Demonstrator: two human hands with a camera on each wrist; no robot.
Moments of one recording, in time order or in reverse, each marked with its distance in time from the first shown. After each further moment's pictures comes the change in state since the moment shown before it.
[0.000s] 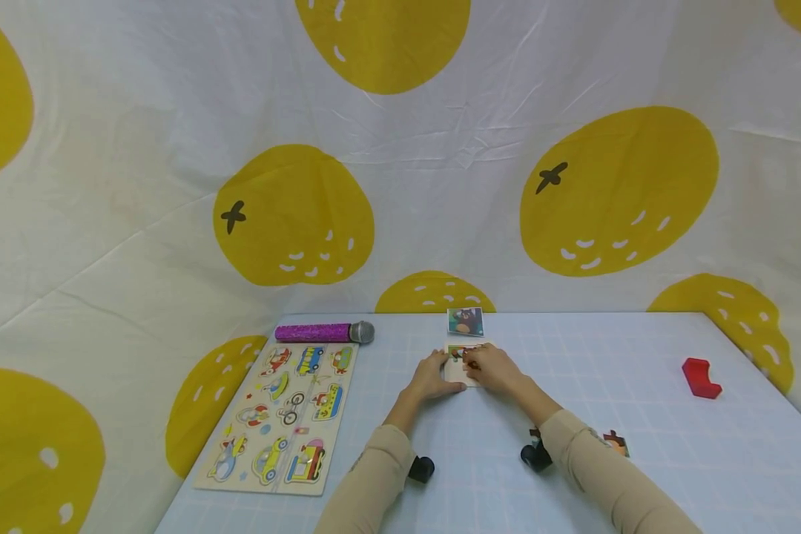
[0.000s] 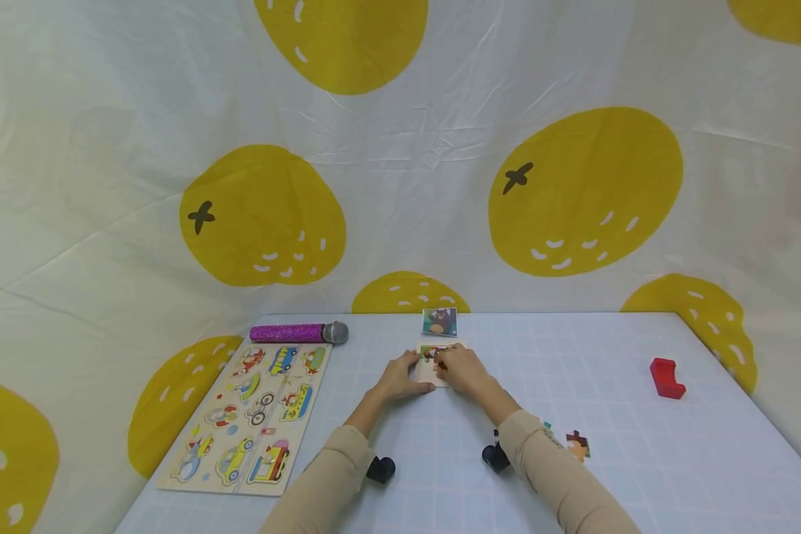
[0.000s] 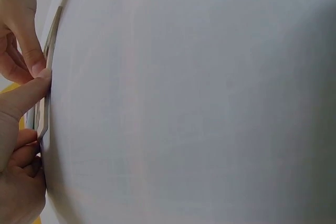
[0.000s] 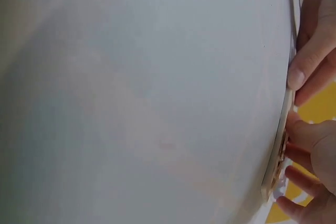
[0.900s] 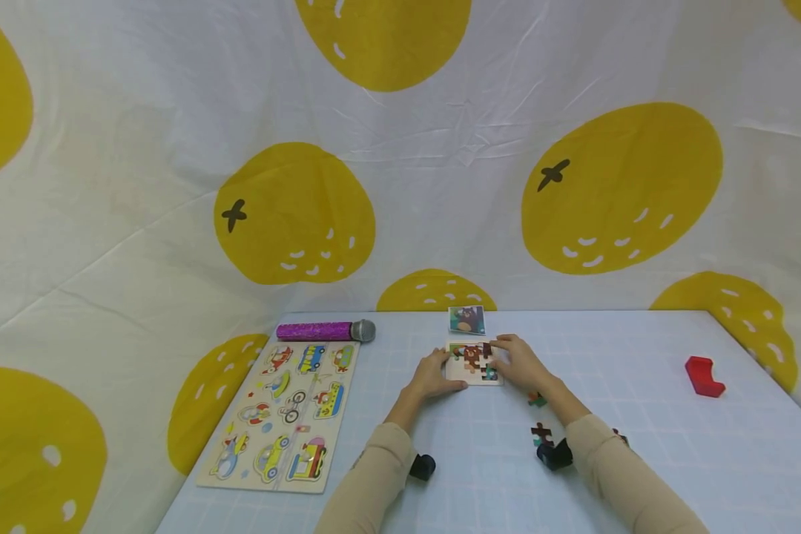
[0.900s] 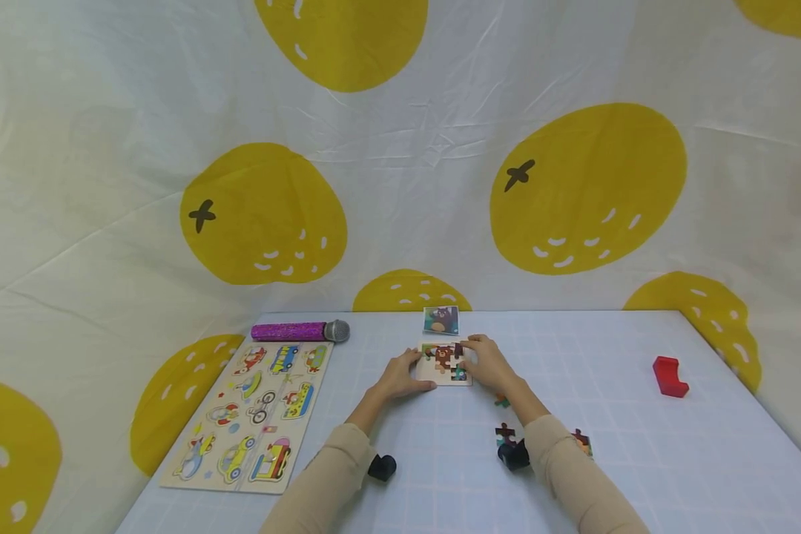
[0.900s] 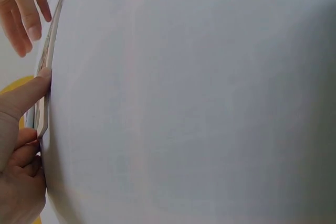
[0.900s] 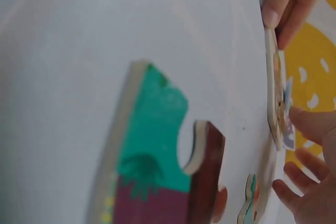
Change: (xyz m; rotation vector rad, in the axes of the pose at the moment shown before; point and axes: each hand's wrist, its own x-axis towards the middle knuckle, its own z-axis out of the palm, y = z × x) left_hand 0.002 0.001 0.002 0.007 -0.016 -0.056; right_hand -0.022 0.032 -0.015 0.289 0.008 0.239
